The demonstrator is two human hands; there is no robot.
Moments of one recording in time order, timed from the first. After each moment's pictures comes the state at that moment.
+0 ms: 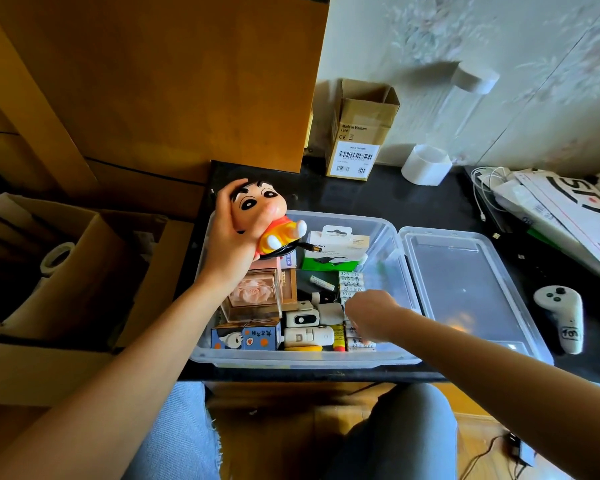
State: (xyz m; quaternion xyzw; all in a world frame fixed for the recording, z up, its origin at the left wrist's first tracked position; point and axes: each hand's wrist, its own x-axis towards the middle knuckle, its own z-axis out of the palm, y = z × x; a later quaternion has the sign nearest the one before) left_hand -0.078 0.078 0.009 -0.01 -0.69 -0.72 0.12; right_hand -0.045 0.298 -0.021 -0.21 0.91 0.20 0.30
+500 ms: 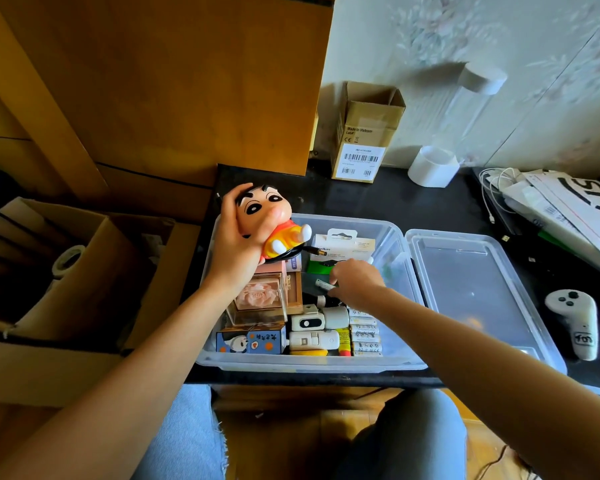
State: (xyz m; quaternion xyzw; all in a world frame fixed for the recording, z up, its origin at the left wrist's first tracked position) left_hand -0.076 0.079 0.011 -0.01 -0.69 -0.72 0.12; right_hand -0.090 0.275 -0.029 -0.10 0.98 0.04 0.17
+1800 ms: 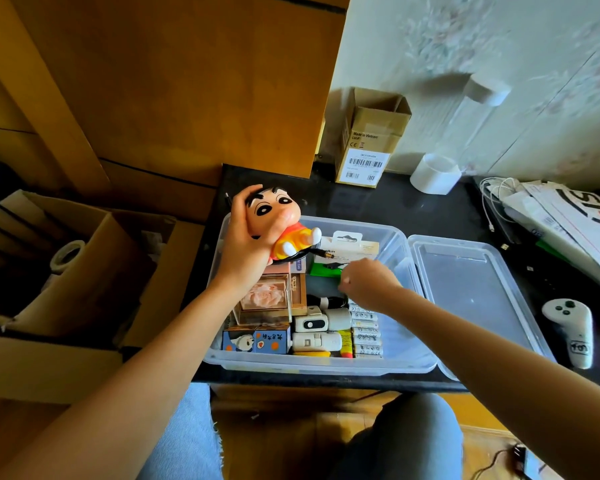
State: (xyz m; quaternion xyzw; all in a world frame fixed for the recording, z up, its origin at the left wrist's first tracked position) left_hand -0.070 0.080 0.019 -0.01 -0.68 -0.72 0.11; right_hand -0.091 0.283 -0.015 -0.13 0.97 0.08 0.18
